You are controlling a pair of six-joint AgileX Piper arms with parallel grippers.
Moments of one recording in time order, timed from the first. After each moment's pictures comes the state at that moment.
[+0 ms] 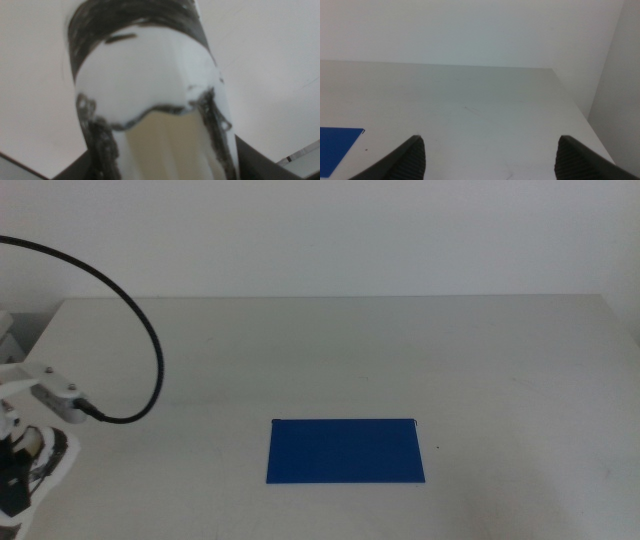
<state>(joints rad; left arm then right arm) 0.23 1.67 -1.09 0.02 1.20 0.89 -0.03 -0.01 0.03 0.04 0.17 -0.06</state>
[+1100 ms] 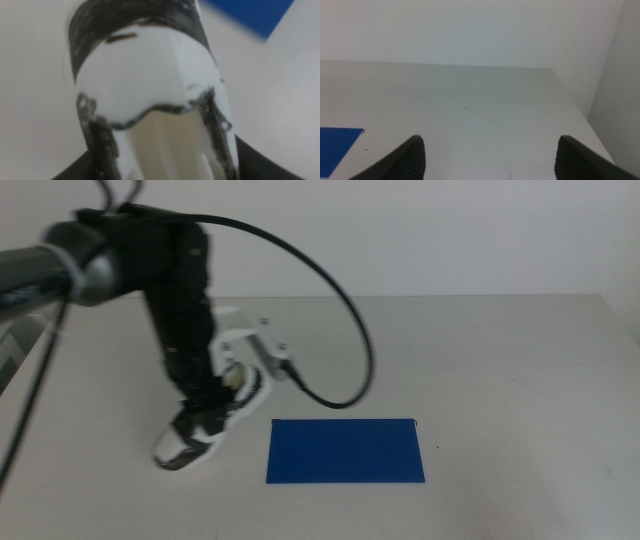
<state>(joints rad) -0.36 1.89 -1.49 -0.01 1.21 0.74 -0.03 -0.01 0.03 0.04 0.17 -0.06</state>
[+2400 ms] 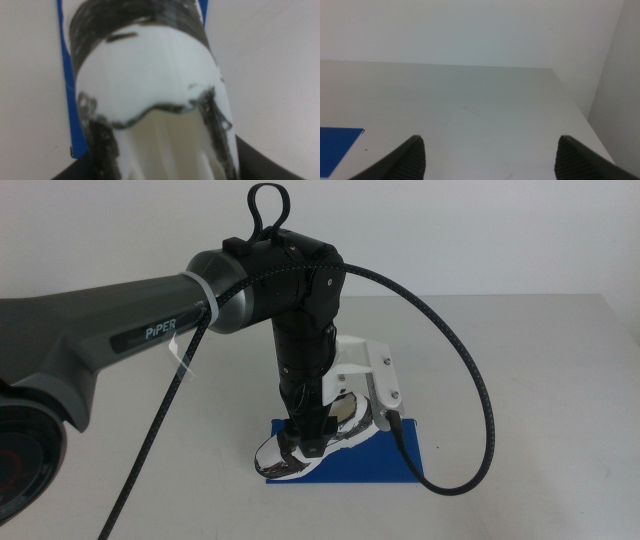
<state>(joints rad) -0.64 2.02 -1.67 -0.07 1.22 0.90 -0.03 -0.01 0.03 0.04 0.17 -0.06</state>
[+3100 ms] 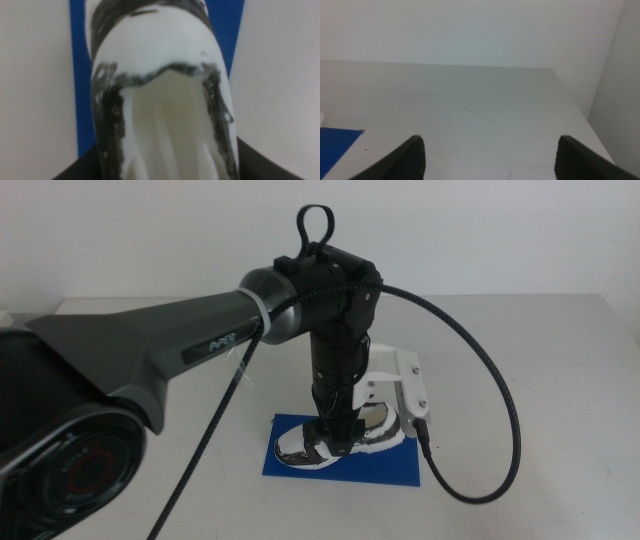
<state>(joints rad) -0.69 2.16 -1.81 -0.05 1.22 0.91 -0.03 -0.01 0.03 0.04 0.17 -0.06</state>
